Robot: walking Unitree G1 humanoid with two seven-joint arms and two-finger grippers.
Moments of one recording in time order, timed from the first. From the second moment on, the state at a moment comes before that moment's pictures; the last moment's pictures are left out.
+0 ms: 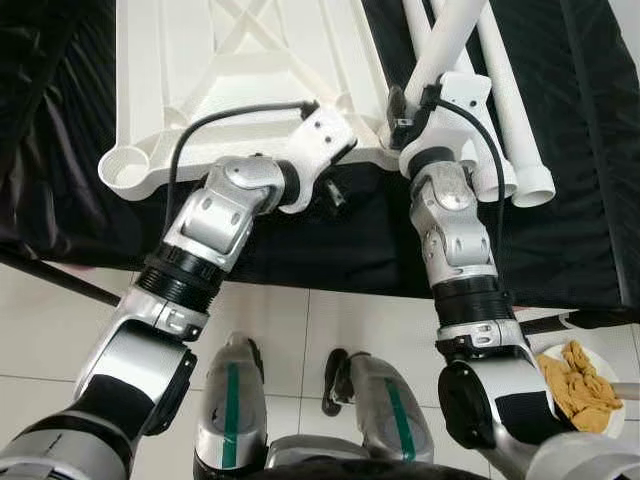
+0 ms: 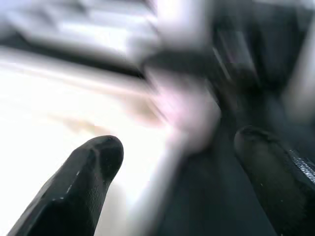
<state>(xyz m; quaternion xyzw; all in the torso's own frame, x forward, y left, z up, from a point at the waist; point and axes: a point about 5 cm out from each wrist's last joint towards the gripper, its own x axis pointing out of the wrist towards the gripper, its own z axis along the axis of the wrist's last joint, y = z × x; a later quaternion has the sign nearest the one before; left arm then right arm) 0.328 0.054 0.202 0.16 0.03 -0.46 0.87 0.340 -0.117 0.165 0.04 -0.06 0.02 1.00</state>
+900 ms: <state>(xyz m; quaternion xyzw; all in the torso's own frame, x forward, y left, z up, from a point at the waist) 0.336 0.048 0.144 0.27 0.13 -0.45 0.84 0.340 -0.120 0.165 0.04 -0.06 0.02 1.00</state>
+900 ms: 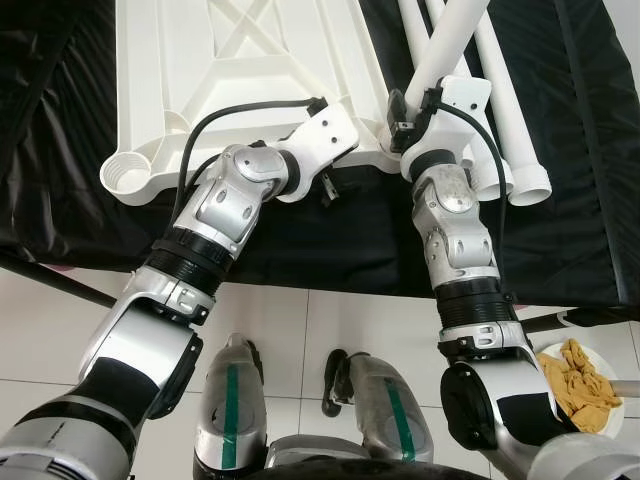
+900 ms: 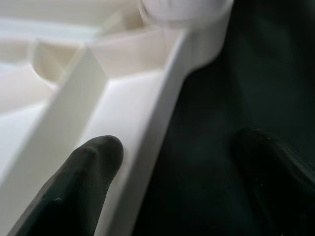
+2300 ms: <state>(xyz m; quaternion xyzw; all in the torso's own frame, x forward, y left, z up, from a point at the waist) 0.327 0.046 0.137 0.26 0.16 -0.44 0.84 0.315 -0.137 0.148 0.03 -0.10 0.05 0.99</state>
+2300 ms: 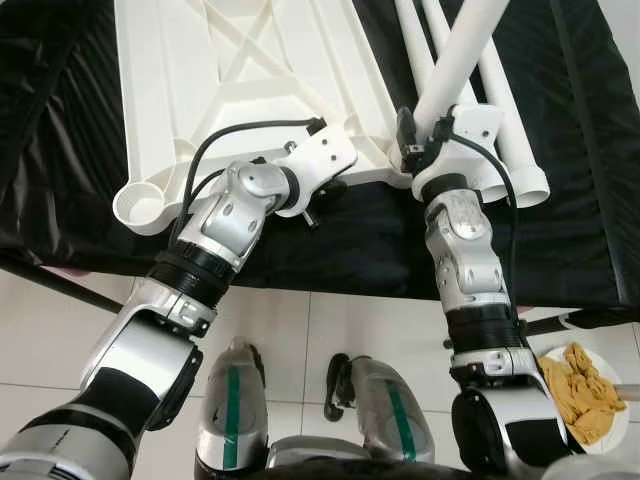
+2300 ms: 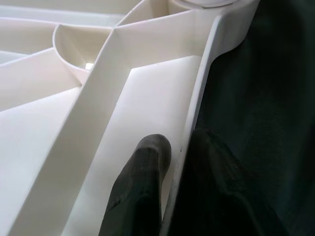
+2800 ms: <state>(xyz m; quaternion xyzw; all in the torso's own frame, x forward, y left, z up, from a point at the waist) 0.324 0.042 0.138 0.26 0.17 -0.46 0.83 0.305 -0.145 0.143 0.04 -0.12 0.05 0.99</state>
